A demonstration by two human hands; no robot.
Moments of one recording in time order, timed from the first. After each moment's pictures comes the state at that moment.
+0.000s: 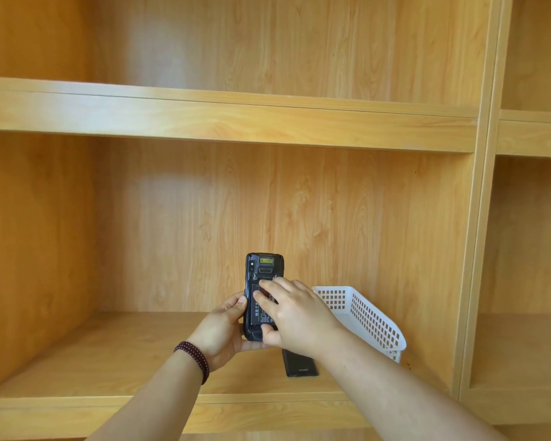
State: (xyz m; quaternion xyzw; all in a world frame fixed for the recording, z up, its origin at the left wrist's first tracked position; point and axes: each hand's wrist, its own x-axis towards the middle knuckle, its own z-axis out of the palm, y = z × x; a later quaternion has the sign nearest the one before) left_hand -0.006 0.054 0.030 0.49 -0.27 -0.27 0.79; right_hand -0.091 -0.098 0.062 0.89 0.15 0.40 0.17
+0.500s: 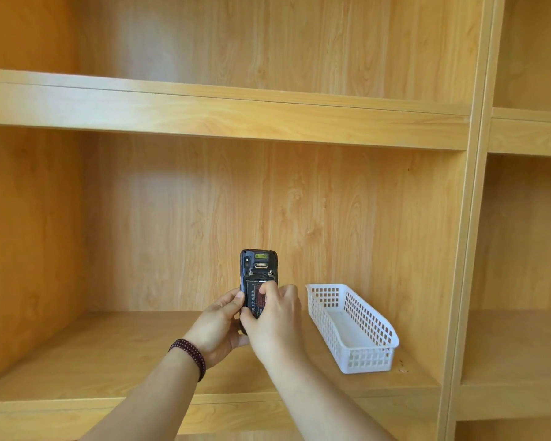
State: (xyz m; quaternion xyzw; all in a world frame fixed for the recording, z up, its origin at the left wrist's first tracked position) left_hand 0.001 0.046 0.029 0.49 -0.28 -0.26 0.78; right_hand -0.080 -0.049 0.041 0.86 -0.12 0.41 -0.27
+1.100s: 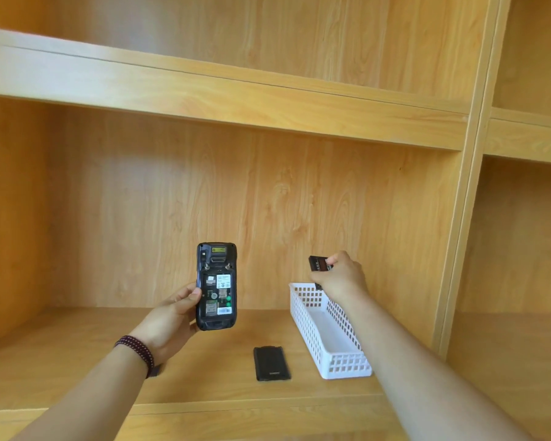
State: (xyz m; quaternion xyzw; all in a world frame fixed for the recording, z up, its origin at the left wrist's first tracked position) left_hand 0.037 0.063 0.024 0.53 -0.25 -0.18 0.79; right_hand -0.078 -0.203 0.104 0.83 -0.28 0.32 -0.36
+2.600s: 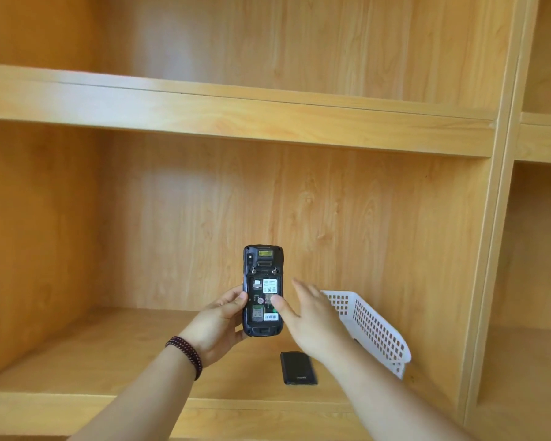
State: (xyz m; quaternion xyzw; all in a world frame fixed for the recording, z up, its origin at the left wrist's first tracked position) left_hand -0.001 0.056 0.040 0.53 -0.29 -0.21 0.77; right_hand -0.109 -0.105 0.073 0.95 -0.06 0.24 -0.21
